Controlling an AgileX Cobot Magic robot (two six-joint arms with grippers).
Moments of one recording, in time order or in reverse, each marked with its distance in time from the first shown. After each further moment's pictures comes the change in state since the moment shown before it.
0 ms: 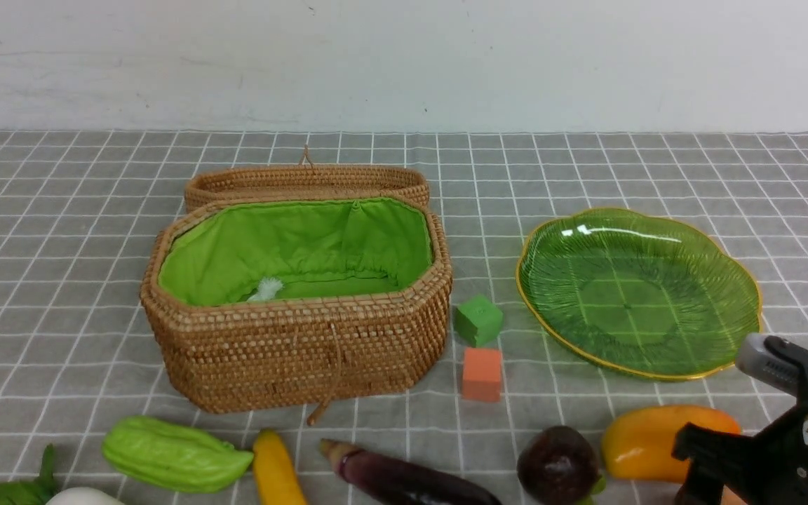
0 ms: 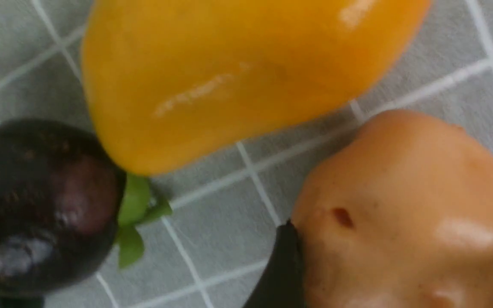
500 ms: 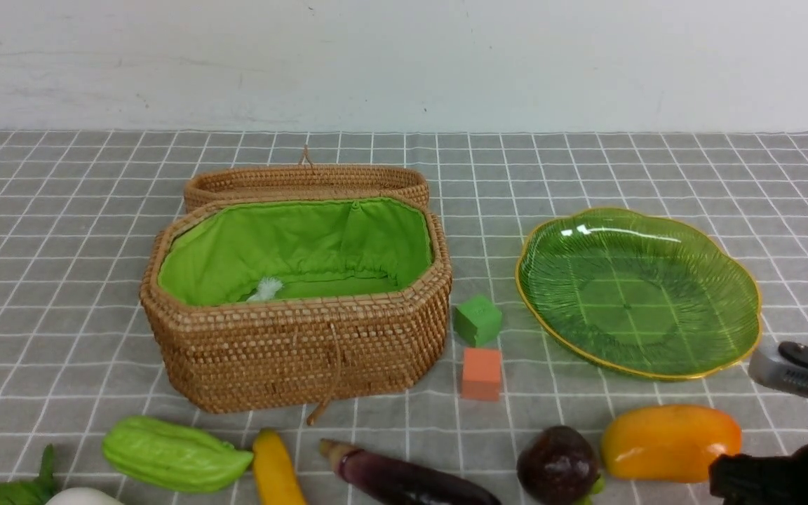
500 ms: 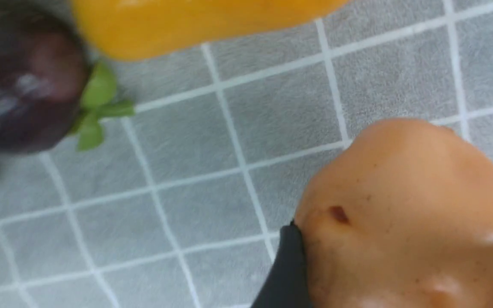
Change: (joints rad) right arm 0.000 -0.171 -0.040 -0.020 0.218 -0.205; left arm 0.000 0.000 0.000 0.000 0.000 0.000
